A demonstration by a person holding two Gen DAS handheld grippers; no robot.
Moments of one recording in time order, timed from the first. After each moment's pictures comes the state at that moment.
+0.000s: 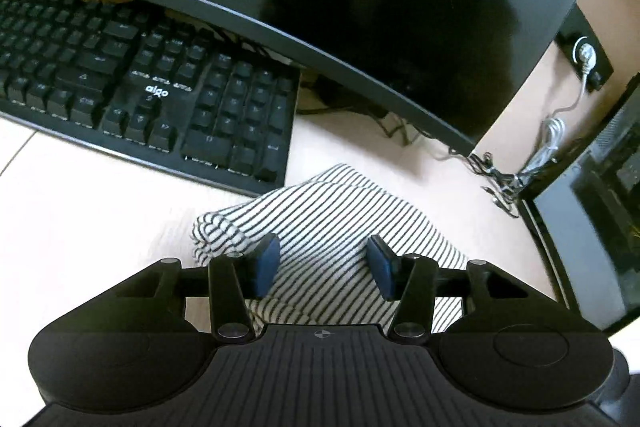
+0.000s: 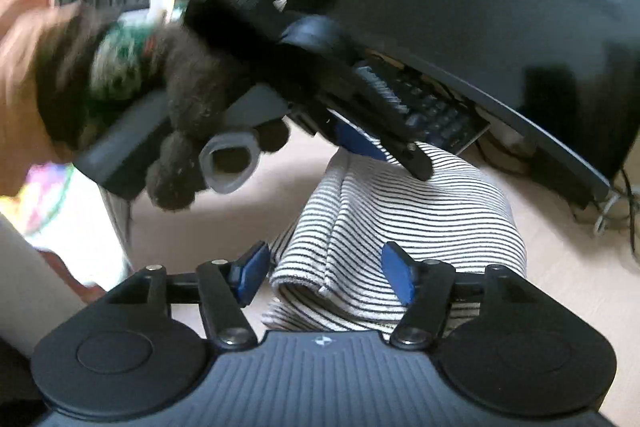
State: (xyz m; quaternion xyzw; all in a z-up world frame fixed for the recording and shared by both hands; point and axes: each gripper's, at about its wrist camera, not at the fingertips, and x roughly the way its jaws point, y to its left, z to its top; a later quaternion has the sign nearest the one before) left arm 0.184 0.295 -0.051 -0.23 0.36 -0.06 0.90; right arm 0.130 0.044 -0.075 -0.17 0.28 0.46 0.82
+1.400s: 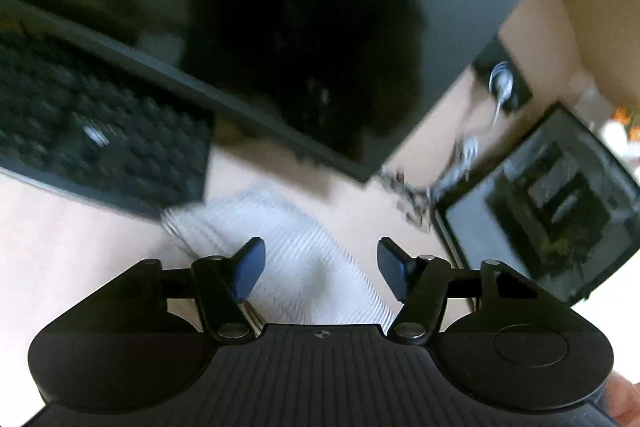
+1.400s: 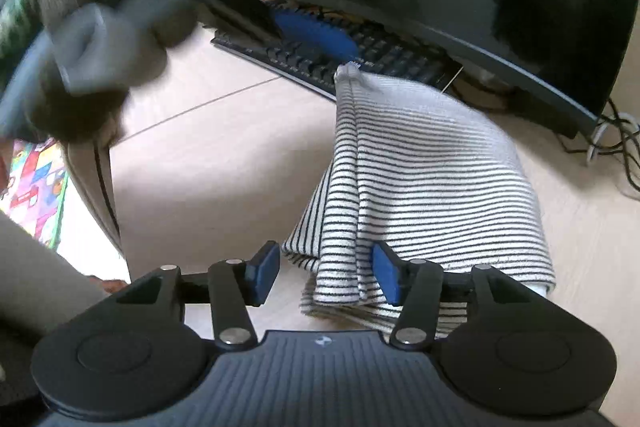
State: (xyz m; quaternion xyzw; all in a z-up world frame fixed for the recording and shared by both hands) left arm 0.170 0.287 -0.014 -0.27 0.35 -0.17 0.88; right arm 0.137 0.048 -0.074 -0.16 0.35 0.42 0.82
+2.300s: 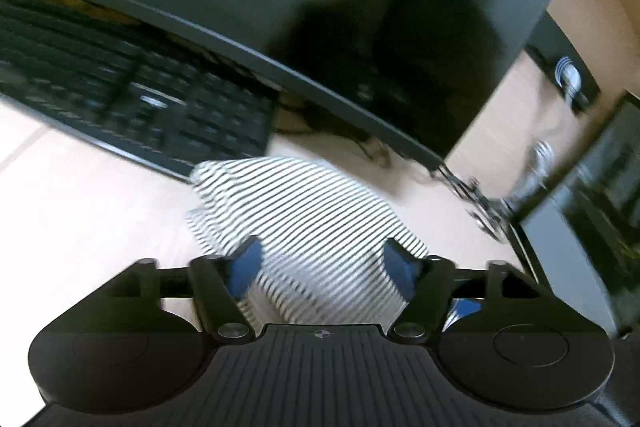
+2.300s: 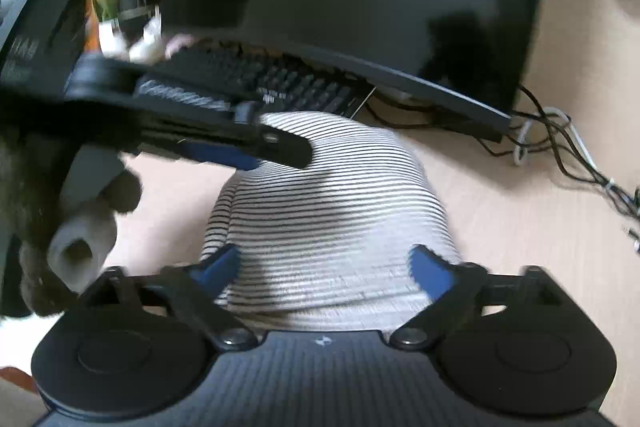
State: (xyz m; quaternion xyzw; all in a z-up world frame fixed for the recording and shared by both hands) left arm 0.117 0.243 -0.029 -0.25 0.29 0.01 0.92; right arm 0.163 0.003 -0.068 -0.10 0.31 0.35 0.88
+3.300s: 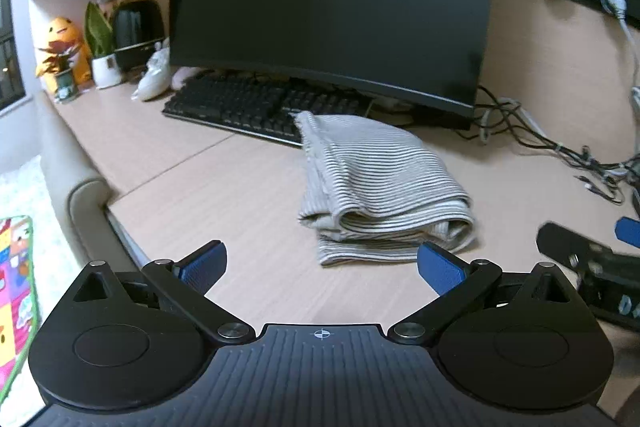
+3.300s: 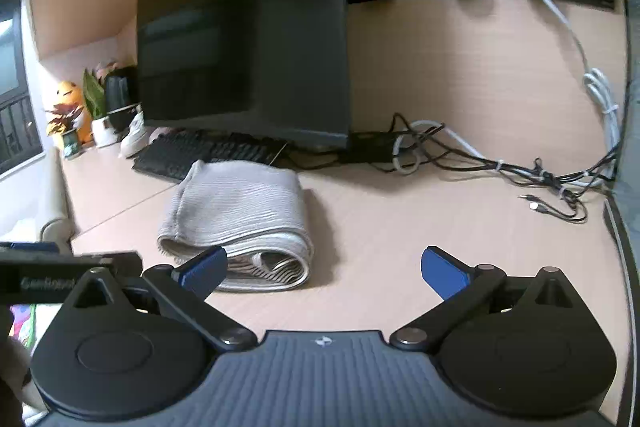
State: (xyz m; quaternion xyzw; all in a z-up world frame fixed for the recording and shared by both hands) left arm 0.016 0.033 0.003 -0.09 0.28 0.30 0.91; right arm 0.118 -0.160 -0.046 0.00 0.23 0.32 0.92
